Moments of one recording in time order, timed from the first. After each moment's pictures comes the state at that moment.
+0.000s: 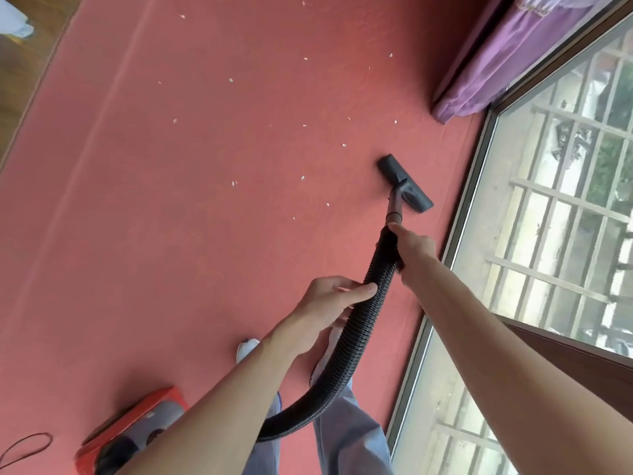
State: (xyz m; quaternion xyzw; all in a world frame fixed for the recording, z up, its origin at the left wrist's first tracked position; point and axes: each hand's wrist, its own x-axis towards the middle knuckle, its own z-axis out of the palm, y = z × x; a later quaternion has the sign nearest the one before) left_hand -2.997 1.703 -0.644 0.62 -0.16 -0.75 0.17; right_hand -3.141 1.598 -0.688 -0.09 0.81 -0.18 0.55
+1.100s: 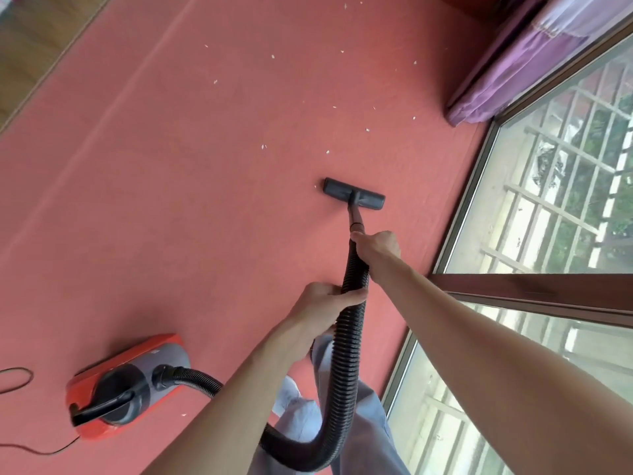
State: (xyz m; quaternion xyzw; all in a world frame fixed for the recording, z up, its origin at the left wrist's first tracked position) left_hand -2.939 1.906 -0.609 0.62 -0.13 -0.74 0.23; right_hand -3.029 1.789 -0.660 -0.35 0.83 -0.02 0.44
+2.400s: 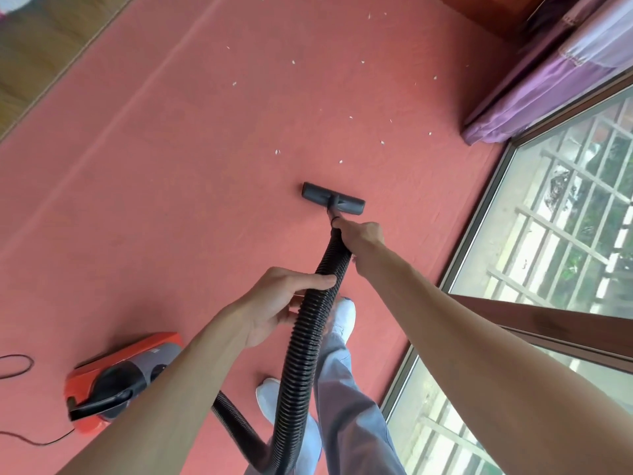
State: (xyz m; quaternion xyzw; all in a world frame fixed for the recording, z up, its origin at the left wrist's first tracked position) left_hand -2.860 1.882 -0.582 0.59 -0.09 -0.76 0.27; right_hand -2.972 1.752 -0.651 -0.32 0.78 -0.03 0.54
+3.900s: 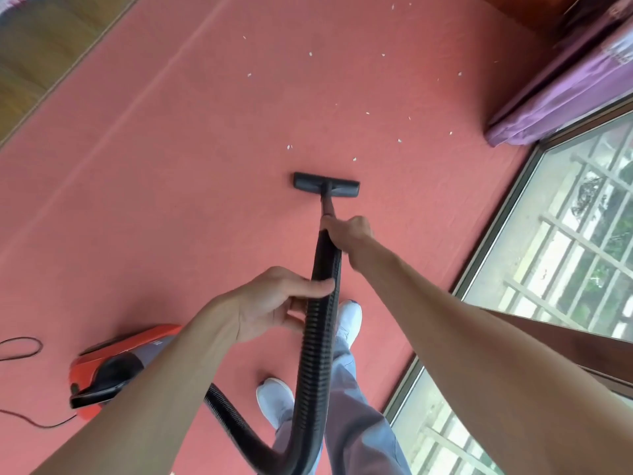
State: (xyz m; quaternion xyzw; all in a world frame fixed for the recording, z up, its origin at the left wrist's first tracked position) left_hand -2.848 1.869 -0.600 0.54 -0.11 -0.80 0.24; right_hand -2.953 1.739 -0.668 -0.44 0.71 0.07 0.54
